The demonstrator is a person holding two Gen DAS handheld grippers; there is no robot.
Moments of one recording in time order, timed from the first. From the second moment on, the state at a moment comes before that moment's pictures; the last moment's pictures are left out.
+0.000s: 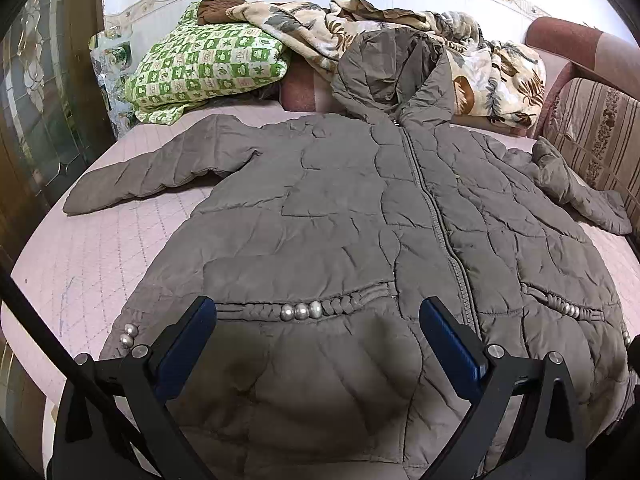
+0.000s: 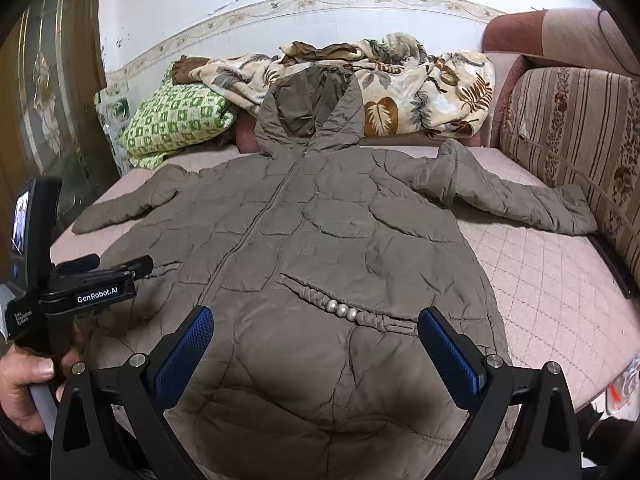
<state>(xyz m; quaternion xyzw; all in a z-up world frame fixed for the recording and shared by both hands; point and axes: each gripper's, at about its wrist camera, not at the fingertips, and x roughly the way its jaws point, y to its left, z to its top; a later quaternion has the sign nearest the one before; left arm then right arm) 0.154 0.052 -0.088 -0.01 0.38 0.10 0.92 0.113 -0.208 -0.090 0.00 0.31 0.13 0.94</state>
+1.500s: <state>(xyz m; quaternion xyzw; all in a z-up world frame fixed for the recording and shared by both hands) 0.230 0.010 -0.005 0.06 0.29 0.12 0.95 0.201 -0.342 -0.033 0.16 0.29 0.08 0.94</state>
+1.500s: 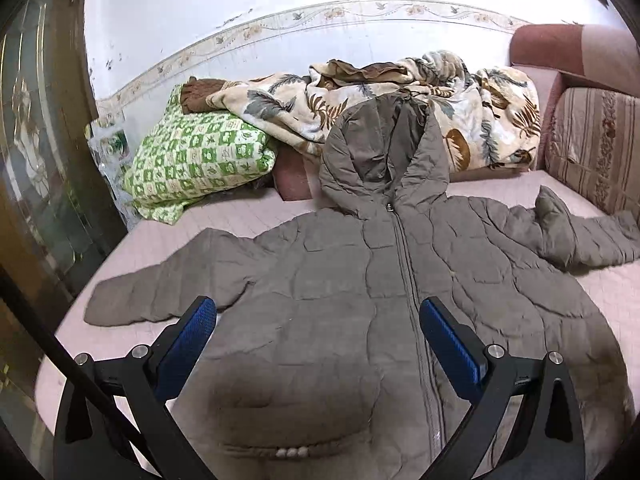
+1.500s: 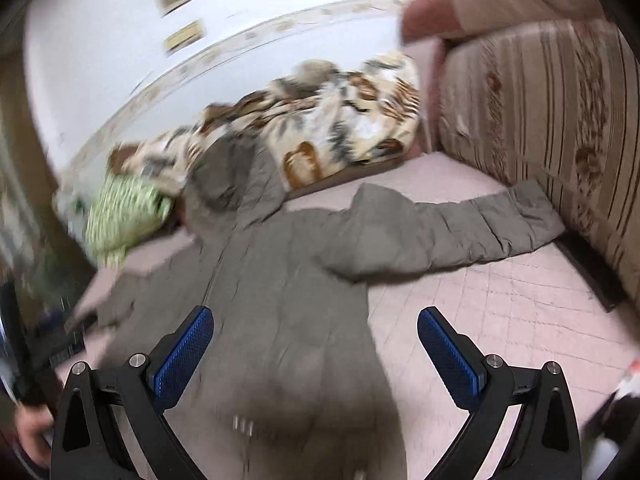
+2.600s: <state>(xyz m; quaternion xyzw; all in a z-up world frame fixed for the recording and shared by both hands) 0.248 -0.002 -0.041 0.04 0.34 0.10 0.93 0.227 -0.199 -0.053 -0.04 0.28 0.19 0.94</state>
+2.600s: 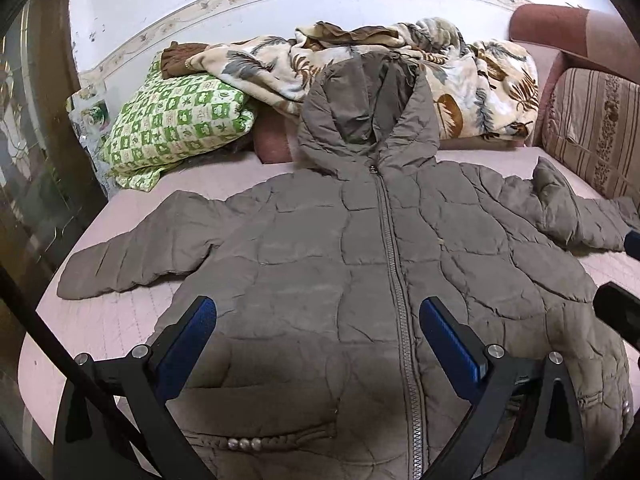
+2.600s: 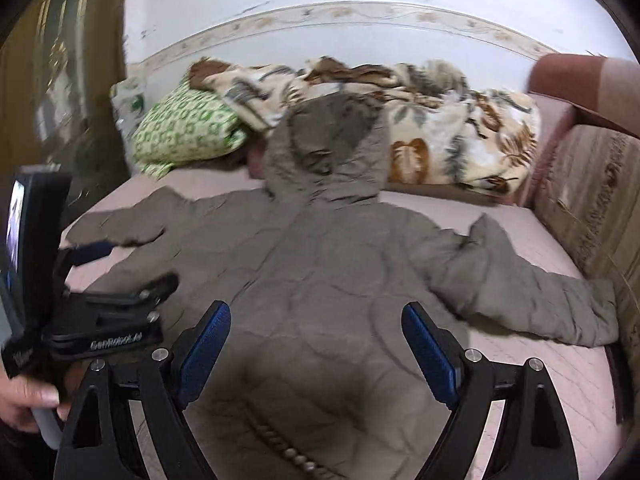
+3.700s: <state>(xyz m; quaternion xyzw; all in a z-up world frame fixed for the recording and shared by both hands) 0.253 -0.009 -0.044 0.05 0.35 0.09 0.93 0.302 -0.455 -0.094 0.35 0.35 -0.02 0.87</state>
